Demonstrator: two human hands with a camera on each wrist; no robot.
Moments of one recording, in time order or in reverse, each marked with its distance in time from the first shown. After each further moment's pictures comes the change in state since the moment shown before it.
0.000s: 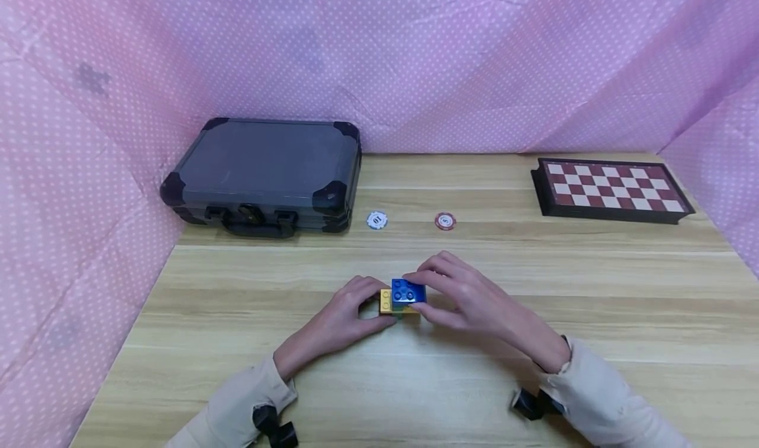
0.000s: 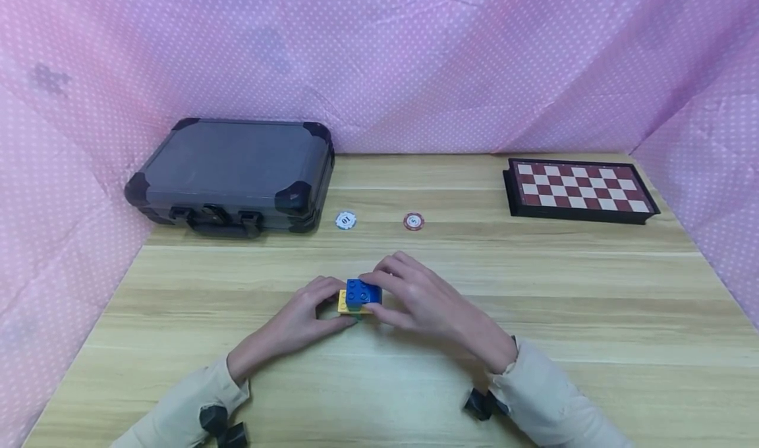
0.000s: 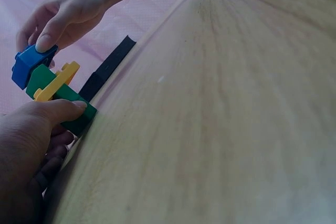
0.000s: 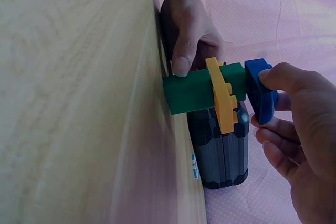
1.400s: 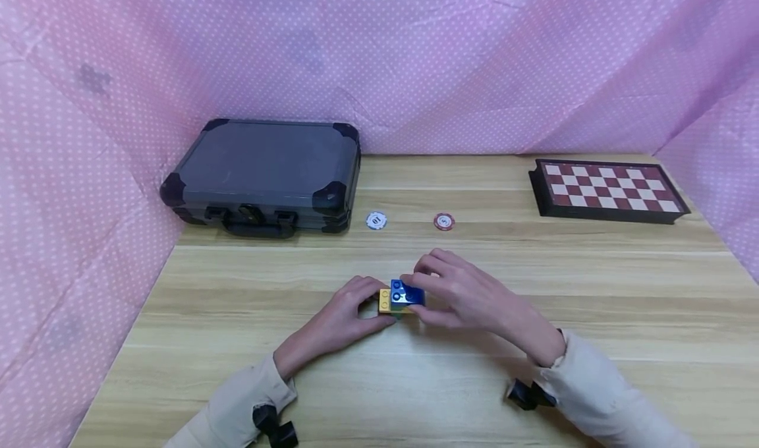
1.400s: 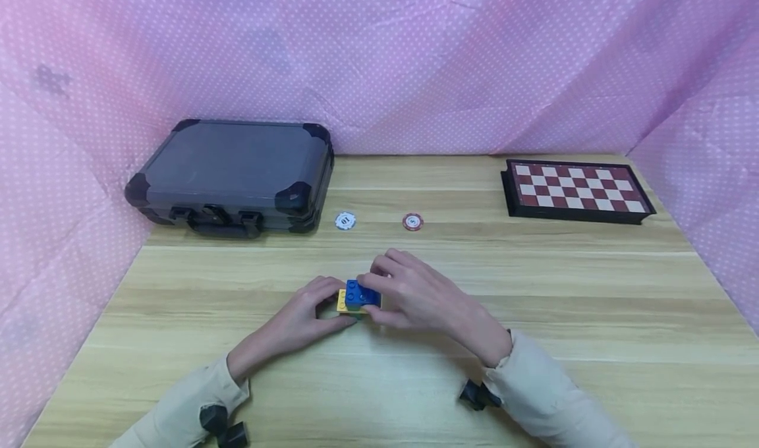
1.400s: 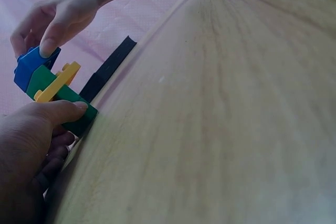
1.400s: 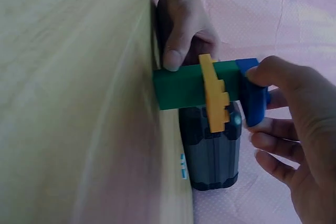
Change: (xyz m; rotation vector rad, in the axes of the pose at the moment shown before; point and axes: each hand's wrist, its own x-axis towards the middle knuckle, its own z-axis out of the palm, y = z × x) left_hand 0.000 -0.003 0.001 -0.001 0.001 0.018; right_hand 0.014 -0.008 -0.010 -0.163 -0.137 -0.036
